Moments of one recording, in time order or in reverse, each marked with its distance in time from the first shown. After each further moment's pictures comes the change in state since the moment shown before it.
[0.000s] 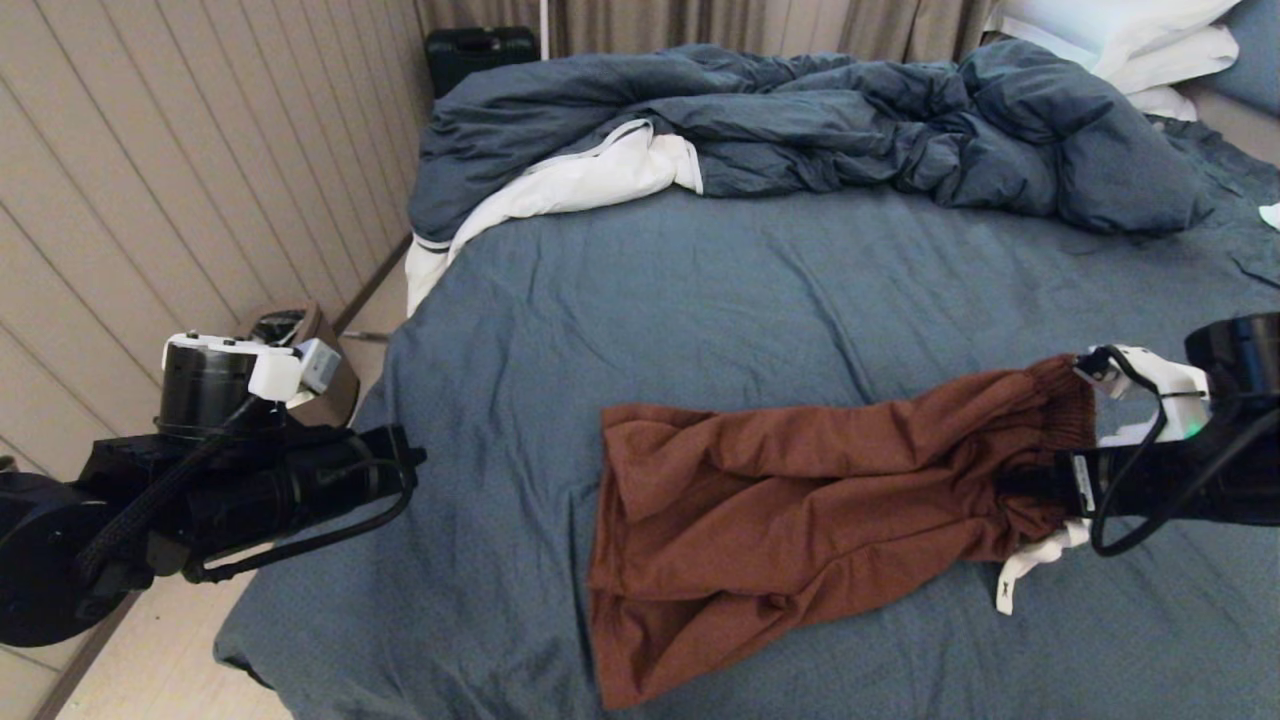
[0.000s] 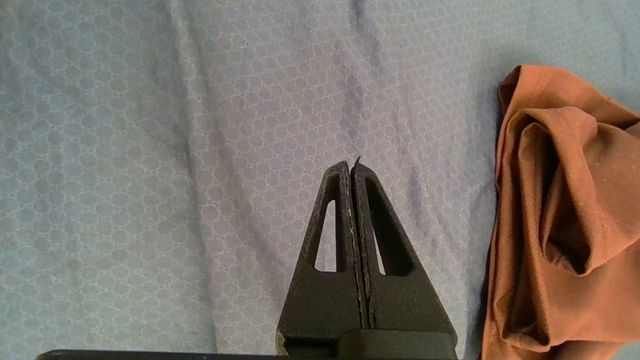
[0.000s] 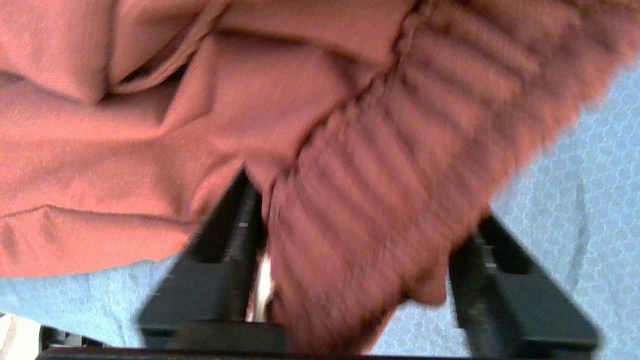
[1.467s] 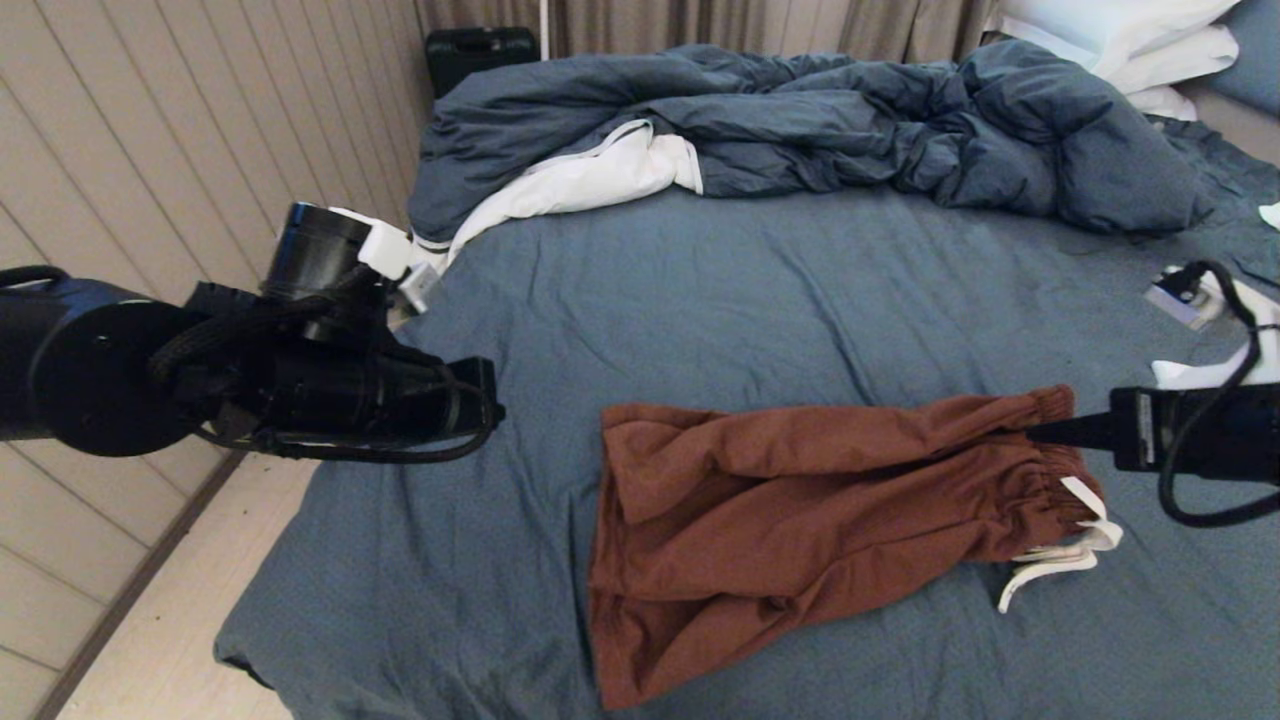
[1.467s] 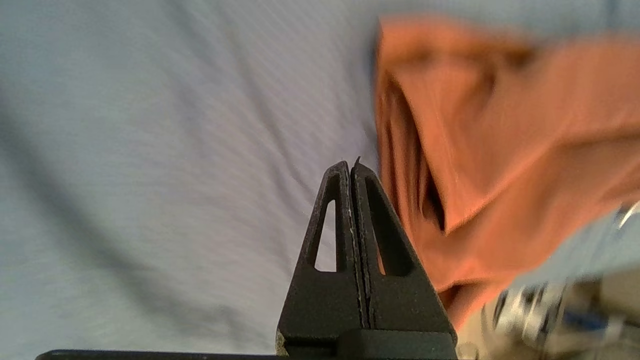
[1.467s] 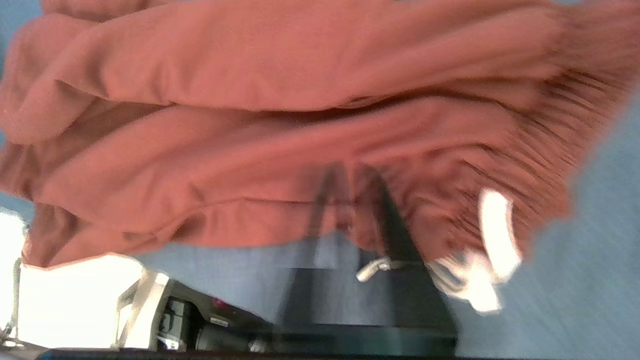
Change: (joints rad) left arm -0.181 0.082 -0.523 0.577 -0.017 0.046; right arm 0.077 -0.189 -0.131 0.207 0.109 0.169
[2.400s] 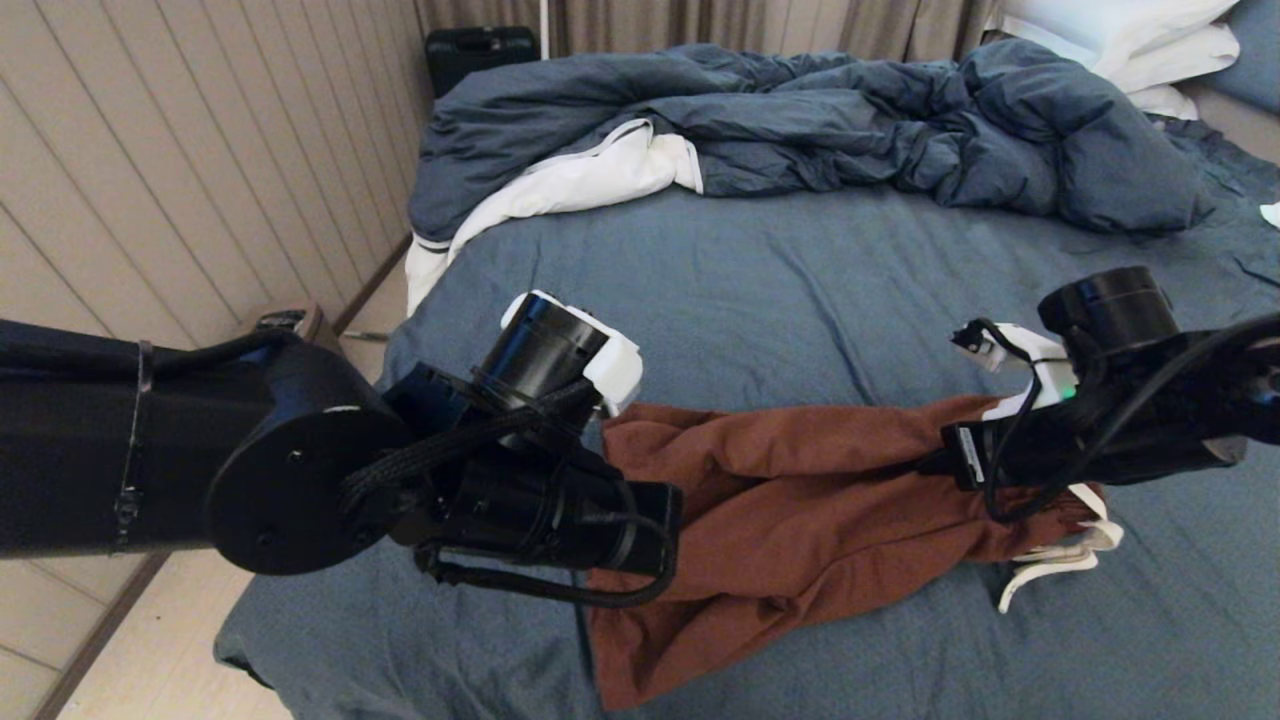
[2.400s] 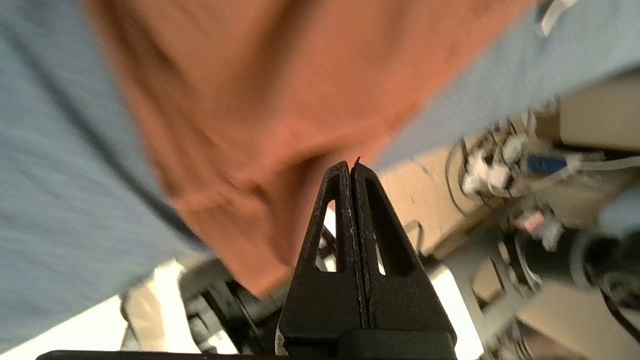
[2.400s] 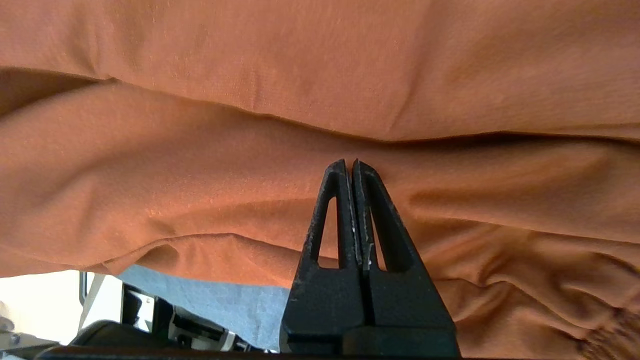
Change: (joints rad) left arm -0.372 0.089 -0.041 0.068 -0.033 -0.083; right arm 0.221 0.262 -0.081 0.001 -0.182 0.008
